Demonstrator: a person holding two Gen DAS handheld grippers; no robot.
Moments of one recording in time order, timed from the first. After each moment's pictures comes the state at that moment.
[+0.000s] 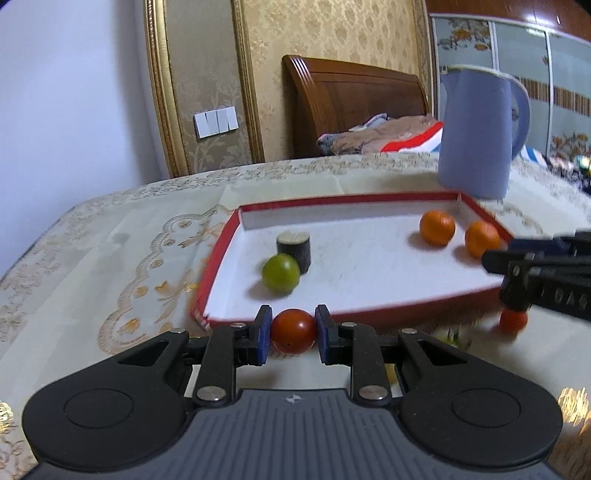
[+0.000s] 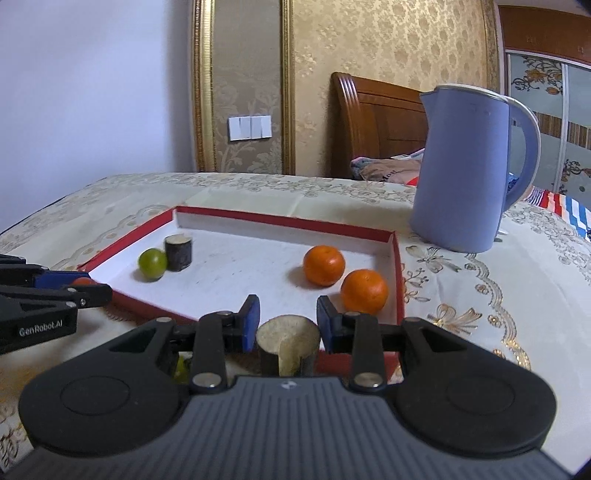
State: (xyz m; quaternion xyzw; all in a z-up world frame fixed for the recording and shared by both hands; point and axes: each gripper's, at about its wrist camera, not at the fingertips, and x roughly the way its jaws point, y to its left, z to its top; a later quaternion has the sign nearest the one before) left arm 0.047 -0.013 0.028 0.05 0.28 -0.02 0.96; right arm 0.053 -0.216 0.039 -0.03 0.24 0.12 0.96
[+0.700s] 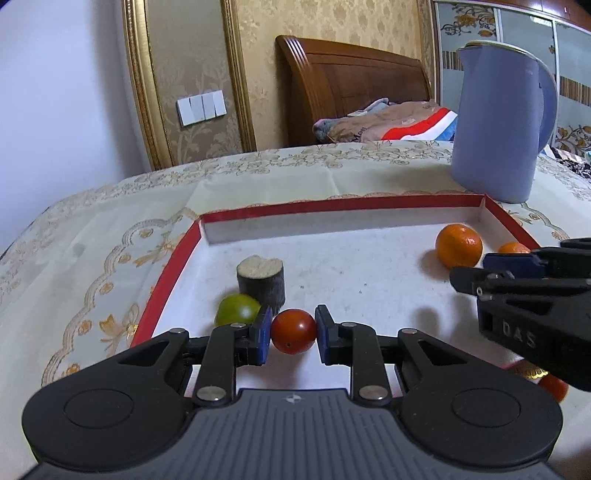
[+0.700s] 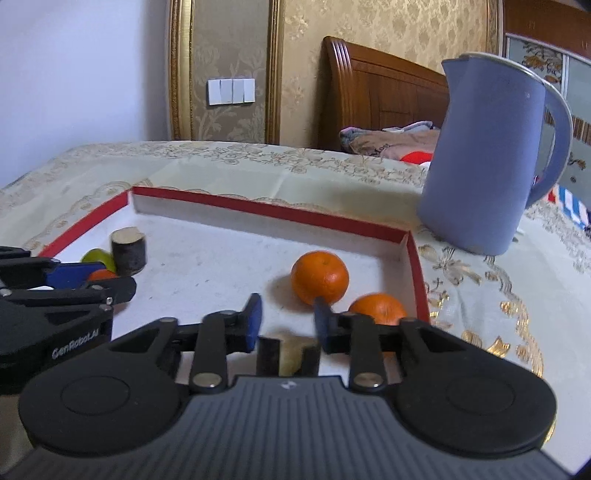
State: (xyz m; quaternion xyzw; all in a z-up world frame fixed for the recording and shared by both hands) left arm 0.126 -0.041 0.010 0.06 0.30 -0.02 0.95; right arm 0.134 -0.189 0.021 -0.06 0.30 0.09 0.95
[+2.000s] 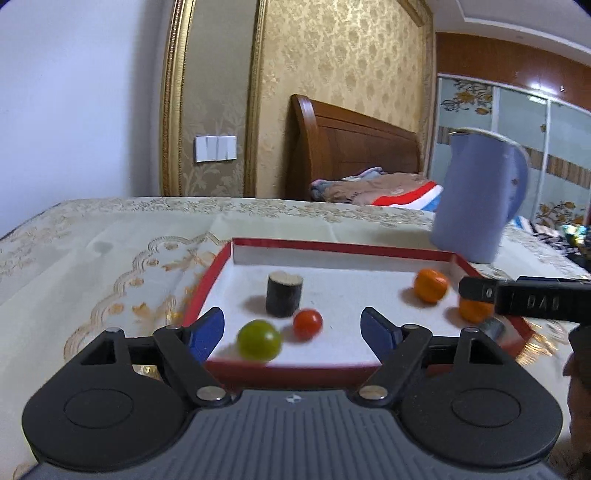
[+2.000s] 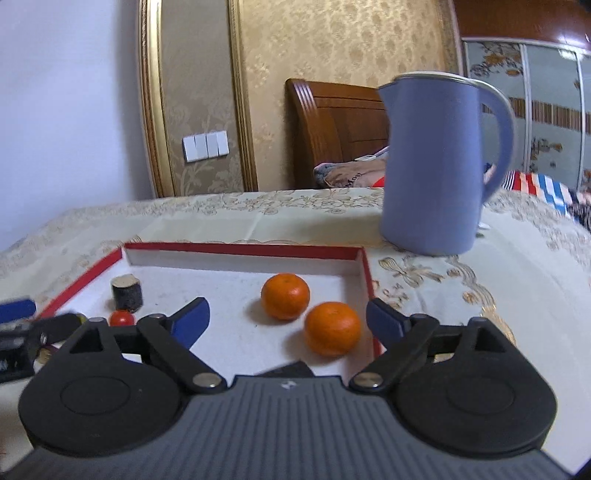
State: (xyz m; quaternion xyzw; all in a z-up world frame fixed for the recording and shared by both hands) left arm 0.046 0.012 0.023 -0.03 0.21 -0.05 0.98; right arm 0.077 -0.238 0.033 0.04 0.21 0.07 0.97
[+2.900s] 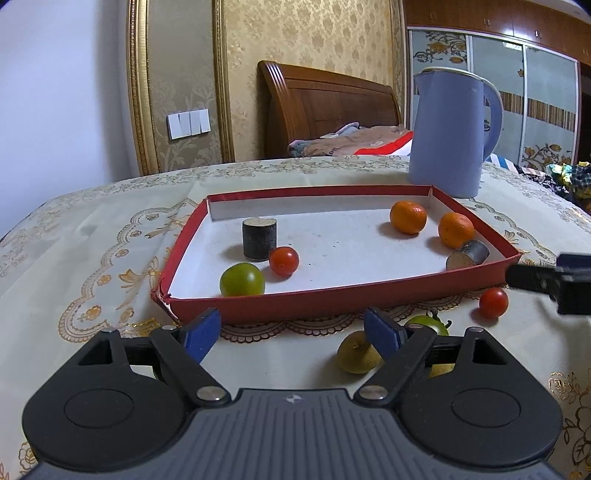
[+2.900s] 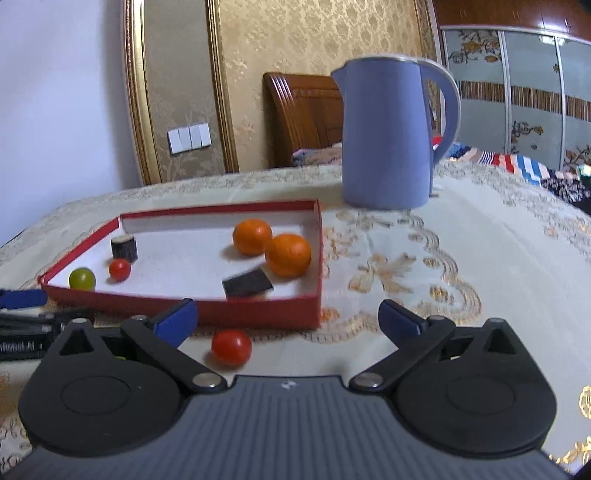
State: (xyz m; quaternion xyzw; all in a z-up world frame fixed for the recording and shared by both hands) left arm 0.037 -0.009 0.002 0.04 0.26 -0.07 0.96; right arm 0.015 -0.268 0.010 0.05 0.24 0.05 0.97
